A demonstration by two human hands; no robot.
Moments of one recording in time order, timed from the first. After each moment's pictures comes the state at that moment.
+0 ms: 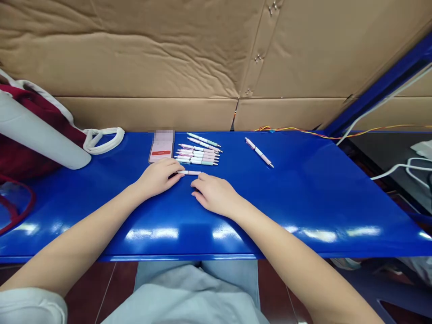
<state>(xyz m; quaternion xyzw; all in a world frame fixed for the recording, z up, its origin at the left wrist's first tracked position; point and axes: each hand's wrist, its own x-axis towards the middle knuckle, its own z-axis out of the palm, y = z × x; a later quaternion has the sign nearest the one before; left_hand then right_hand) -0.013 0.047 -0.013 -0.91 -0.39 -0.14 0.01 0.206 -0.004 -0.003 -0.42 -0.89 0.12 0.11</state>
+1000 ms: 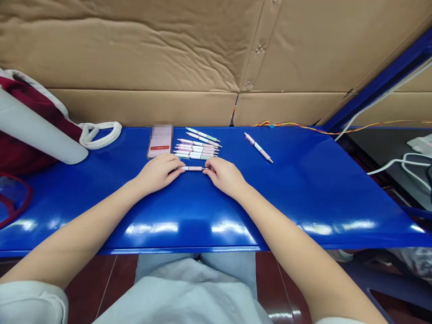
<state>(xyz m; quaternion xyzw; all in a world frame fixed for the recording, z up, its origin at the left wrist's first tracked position) -0.009 0.044 -0.013 -0.92 -0.37 -0.15 -0.01 0.228 0.027 -0.023 -0.50 -0.83 0.13 0.23</state>
